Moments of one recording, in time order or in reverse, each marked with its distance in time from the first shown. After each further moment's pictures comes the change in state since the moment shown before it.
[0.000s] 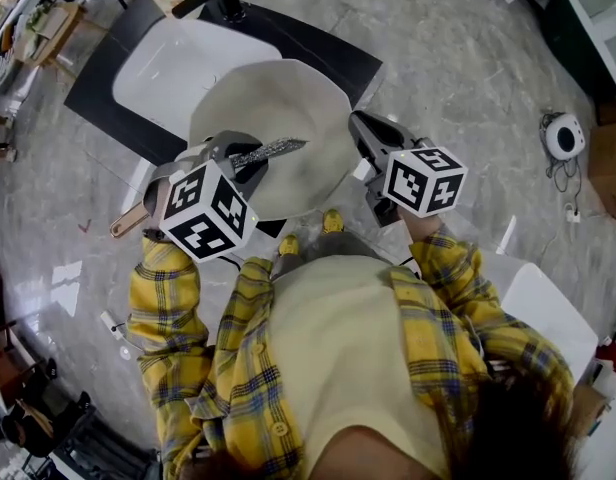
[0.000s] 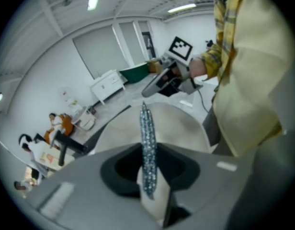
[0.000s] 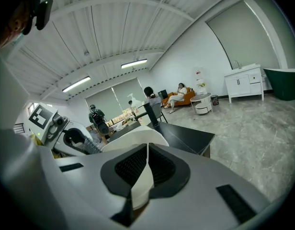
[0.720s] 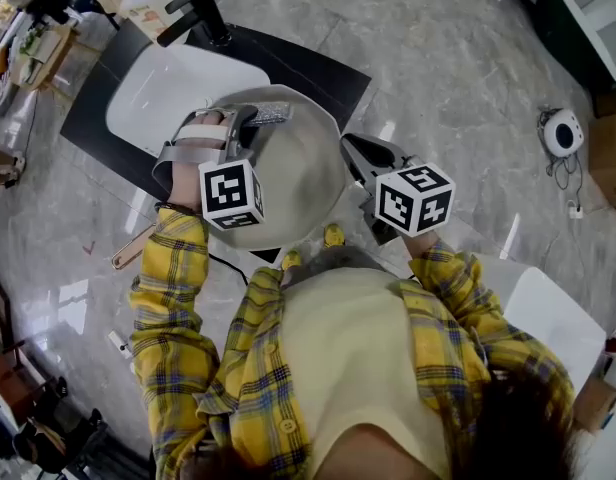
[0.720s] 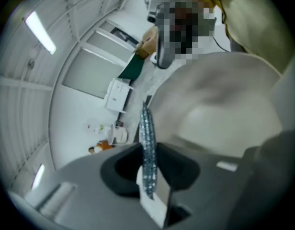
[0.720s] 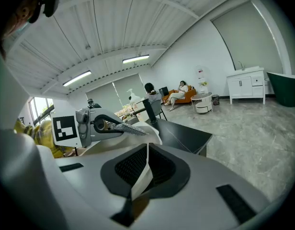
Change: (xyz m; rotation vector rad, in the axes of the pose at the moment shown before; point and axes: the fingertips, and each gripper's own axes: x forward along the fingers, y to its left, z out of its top) left arm 0.062 0.098 0.009 0.511 0.170 0.417; right arm 0.000 -0.014 -0.006 -0.046 0.048 -0.004
